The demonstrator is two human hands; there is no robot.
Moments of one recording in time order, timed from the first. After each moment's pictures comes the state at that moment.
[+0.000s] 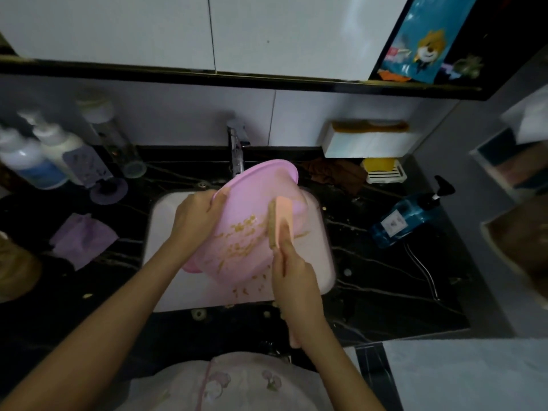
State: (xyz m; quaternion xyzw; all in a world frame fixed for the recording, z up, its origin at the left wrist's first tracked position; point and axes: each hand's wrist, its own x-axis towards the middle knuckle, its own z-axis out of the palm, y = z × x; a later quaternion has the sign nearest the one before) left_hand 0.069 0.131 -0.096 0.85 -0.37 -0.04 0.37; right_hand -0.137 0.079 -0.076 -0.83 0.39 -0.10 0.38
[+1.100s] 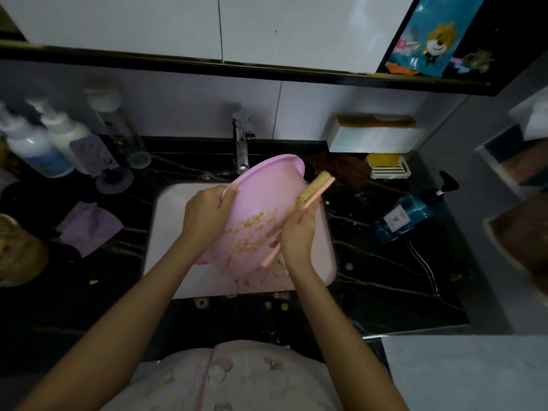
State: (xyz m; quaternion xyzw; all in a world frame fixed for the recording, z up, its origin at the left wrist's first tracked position) left_hand 0.054 0.130 -0.098 0.86 -0.35 -0.02 0.36; right_hand -0.080 0.042 -0.079 -0.62 0.50 -0.25 0.55
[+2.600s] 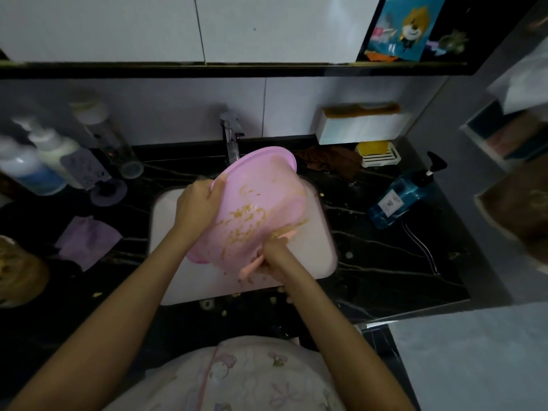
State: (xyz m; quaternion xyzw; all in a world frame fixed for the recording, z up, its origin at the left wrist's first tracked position) left_hand 0.081 0.127 -0.103 0.86 -0.35 -0.05 0.37; right_hand -0.079 0.073 -0.102 -0.46 0.53 -0.03 0.71
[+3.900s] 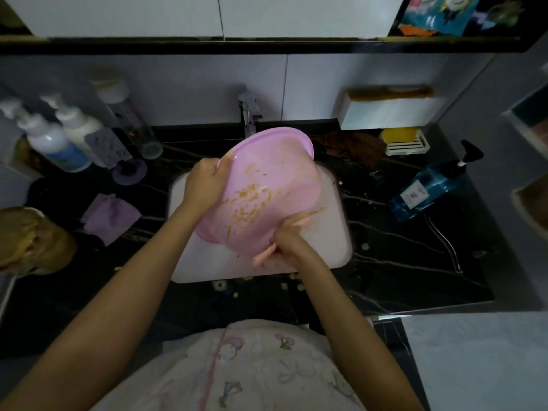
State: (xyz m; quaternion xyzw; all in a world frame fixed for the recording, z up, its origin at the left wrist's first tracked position) left_hand 0.094 0.129 -0.100 0.87 -0.32 -0.07 0.38; right_hand -0.081 0.065 -0.109 -0.51 0.50 0.03 0.70
